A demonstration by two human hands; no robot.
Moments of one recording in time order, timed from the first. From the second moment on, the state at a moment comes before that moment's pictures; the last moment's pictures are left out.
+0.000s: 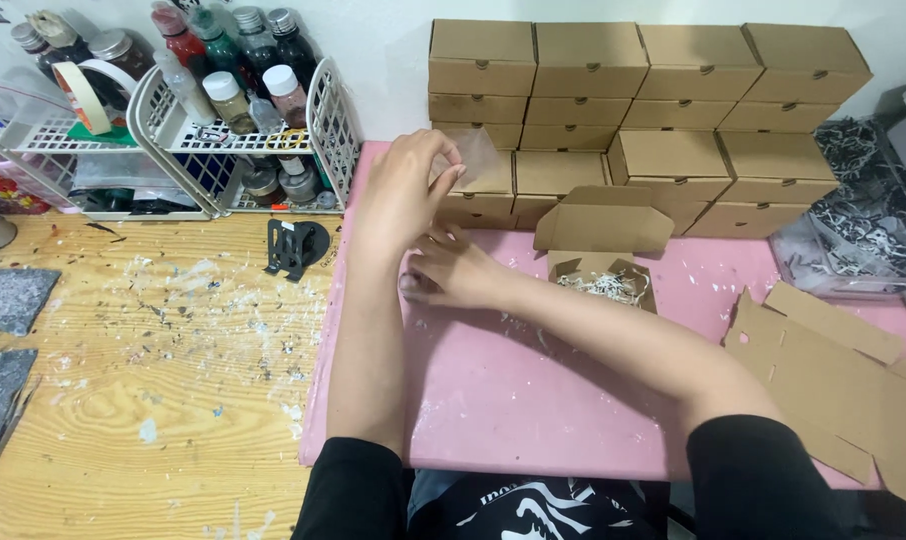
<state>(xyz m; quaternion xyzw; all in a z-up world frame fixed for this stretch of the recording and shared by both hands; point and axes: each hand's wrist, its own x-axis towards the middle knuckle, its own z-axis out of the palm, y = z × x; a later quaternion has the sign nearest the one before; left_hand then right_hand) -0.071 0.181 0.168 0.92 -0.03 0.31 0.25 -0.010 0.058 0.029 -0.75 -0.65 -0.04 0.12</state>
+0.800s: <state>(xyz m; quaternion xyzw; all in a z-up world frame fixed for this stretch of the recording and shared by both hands) -0.044 0.131 0.121 0.88 -0.19 -0.07 0.42 0.048 -0.166 0.073 -0.52 -0.25 0.35 0.74</state>
